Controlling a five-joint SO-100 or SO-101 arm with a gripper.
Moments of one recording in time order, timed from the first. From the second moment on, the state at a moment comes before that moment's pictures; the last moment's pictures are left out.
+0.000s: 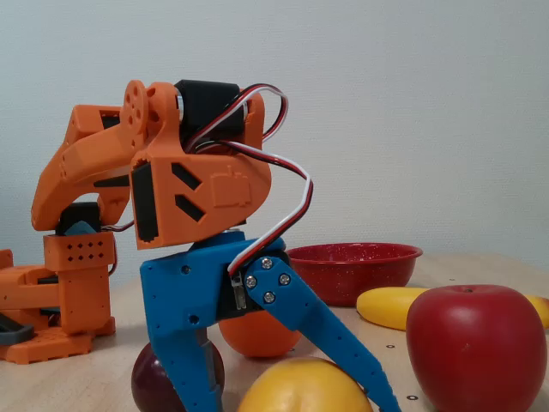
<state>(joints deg) 52.8 32.0 18.4 88.9 -45.1</state>
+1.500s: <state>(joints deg) 57.3 53.4 45.0 82.2 -51.5</state>
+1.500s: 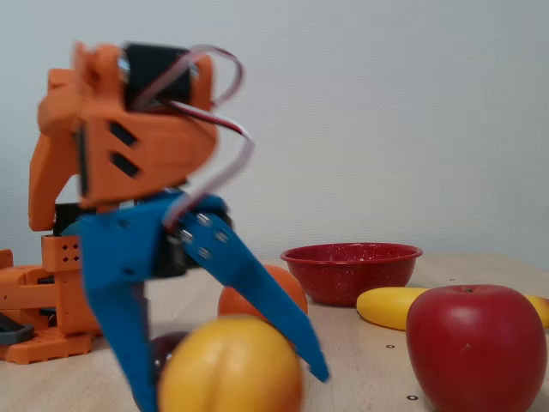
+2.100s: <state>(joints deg) 52.3 70.5 54.8 70.0 -45.7</state>
